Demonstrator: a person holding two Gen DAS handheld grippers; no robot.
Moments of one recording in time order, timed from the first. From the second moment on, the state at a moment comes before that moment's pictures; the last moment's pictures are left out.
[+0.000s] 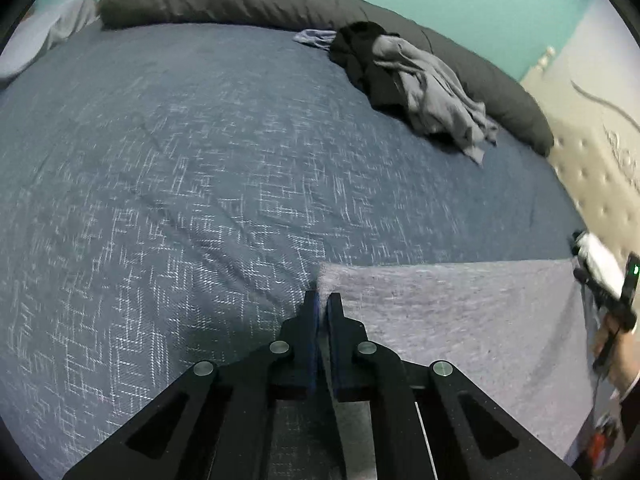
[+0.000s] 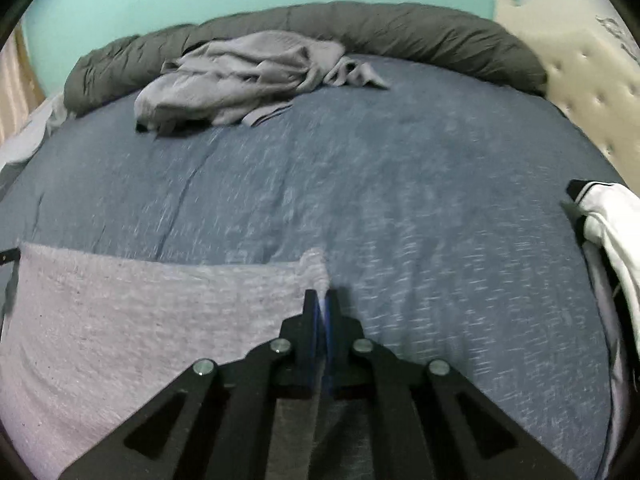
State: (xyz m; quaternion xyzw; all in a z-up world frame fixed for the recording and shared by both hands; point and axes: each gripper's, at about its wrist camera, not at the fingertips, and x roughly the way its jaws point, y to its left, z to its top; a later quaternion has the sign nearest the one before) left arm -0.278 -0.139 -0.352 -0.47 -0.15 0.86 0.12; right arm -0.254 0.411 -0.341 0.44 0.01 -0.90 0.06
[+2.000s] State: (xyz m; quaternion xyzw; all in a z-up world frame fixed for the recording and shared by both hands) left arm -0.004 -0.127 -0.276 -0.46 -0.13 0.87 0.13; right arm -0.008 0.213 -0.351 0.49 -0.07 -0.84 0.21
